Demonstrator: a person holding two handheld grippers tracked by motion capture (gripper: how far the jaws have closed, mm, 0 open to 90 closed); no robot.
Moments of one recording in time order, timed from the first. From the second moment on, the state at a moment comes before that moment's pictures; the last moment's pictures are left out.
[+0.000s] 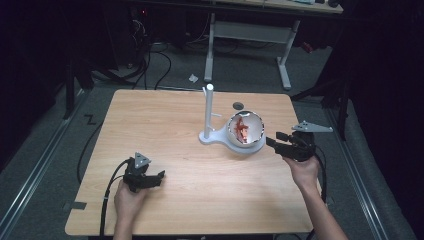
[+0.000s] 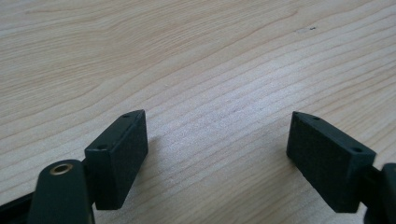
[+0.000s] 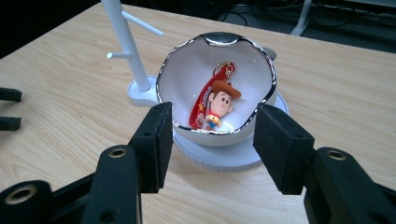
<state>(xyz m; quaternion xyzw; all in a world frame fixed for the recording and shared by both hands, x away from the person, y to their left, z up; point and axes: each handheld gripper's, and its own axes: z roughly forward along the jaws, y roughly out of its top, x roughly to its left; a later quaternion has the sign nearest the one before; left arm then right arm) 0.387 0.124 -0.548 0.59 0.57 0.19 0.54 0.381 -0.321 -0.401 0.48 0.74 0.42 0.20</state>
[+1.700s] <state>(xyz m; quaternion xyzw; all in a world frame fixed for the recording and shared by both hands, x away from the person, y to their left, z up) 0.387 0.124 -0.548 0.59 0.57 0.19 0.54 0.351 -0.274 -0.512 0.46 0.78 0.38 0.16</state>
